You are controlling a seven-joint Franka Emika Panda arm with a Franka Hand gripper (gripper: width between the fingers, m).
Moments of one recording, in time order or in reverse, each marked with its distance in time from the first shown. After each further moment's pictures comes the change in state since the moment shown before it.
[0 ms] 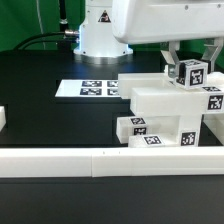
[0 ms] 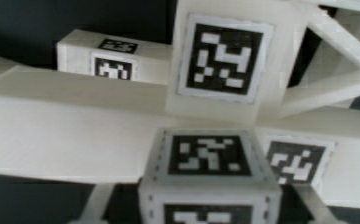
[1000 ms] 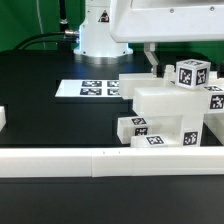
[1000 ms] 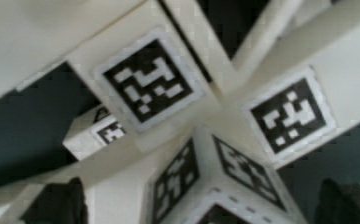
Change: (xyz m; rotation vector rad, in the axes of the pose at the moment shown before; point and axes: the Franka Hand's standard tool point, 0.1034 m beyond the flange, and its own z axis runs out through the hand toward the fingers) arm -0.002 -0.001 0.001 0.013 -0.004 0.513
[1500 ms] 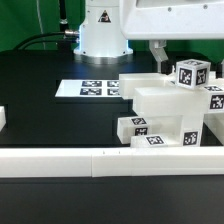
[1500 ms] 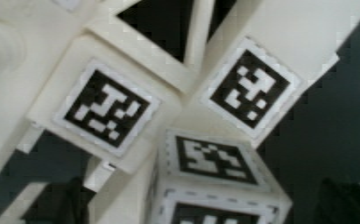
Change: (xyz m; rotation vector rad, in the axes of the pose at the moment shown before) arm -0.001 -0.002 -0.001 0.024 -0.006 0.456
